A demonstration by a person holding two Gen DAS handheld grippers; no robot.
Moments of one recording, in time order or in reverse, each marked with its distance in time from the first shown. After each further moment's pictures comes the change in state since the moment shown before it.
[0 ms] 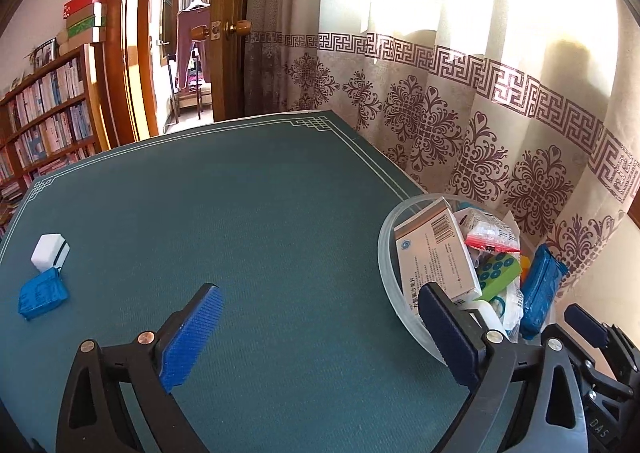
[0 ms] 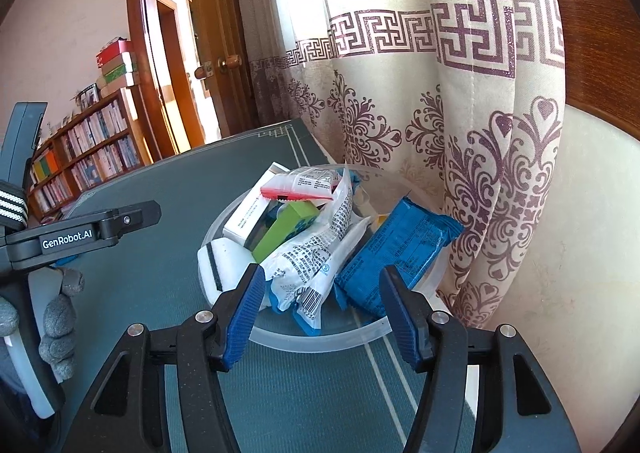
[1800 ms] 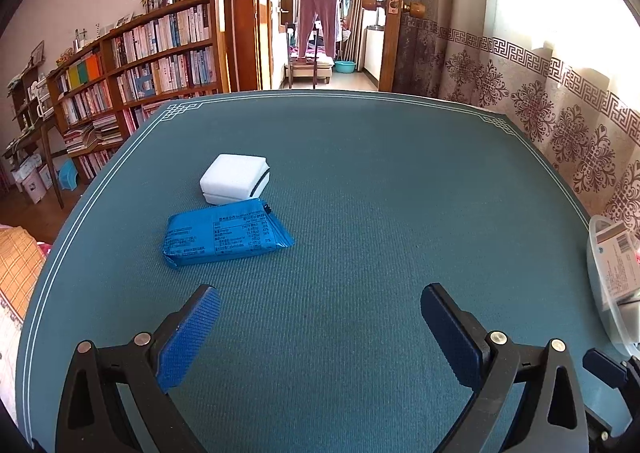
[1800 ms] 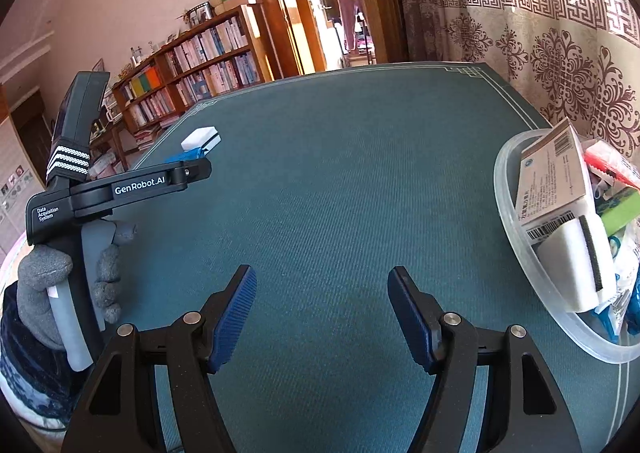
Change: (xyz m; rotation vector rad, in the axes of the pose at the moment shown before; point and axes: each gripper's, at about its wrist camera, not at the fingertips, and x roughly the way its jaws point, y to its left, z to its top) left arm -0.017 0.179 -0.041 -0.220 0.057 0.324; right arm 0.067 0.173 -0.023 -0.219 0.240 0.398
